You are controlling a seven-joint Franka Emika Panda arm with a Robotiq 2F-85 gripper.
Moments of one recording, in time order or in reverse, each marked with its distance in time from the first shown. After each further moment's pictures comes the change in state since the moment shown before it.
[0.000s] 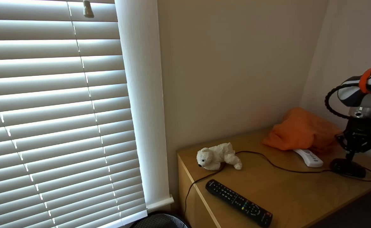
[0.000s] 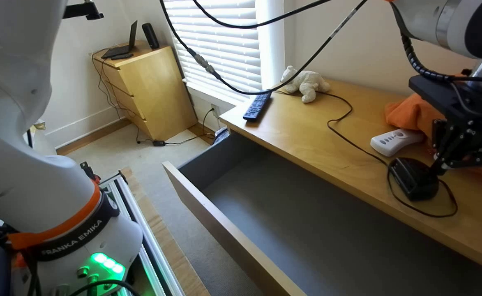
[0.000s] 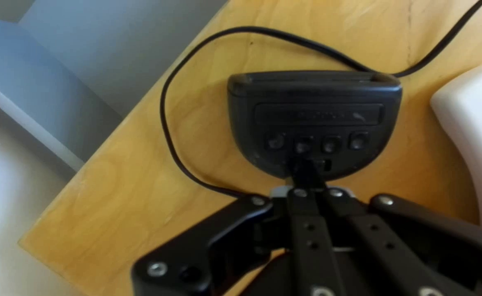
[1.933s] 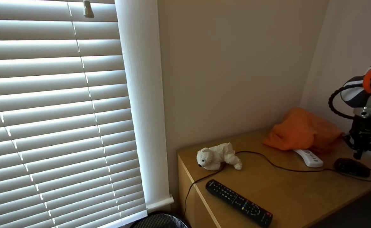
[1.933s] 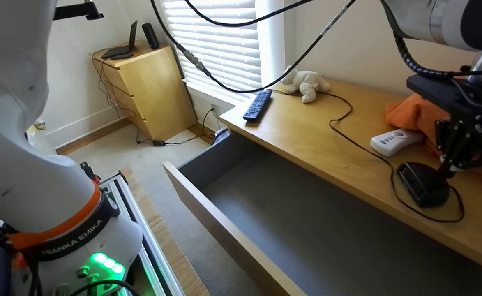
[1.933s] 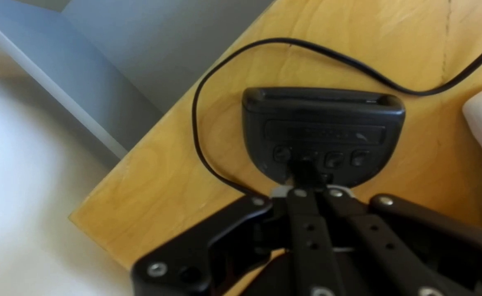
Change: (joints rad) arm 0.049 -0.054 -0.058 -0.078 -0.054 0.049 -0.011
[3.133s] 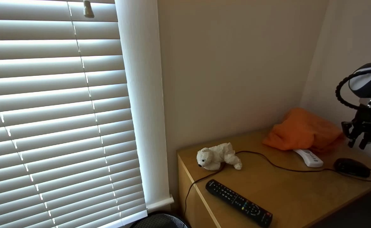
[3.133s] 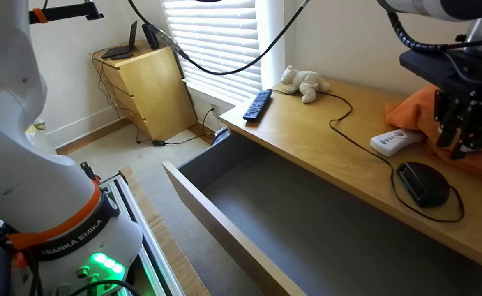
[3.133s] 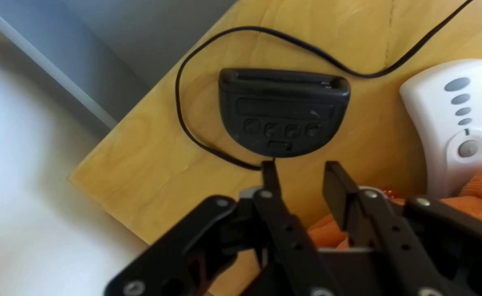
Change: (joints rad) arm 0.027 -0.154 -0.001 -0.158 0.027 0.132 -0.041
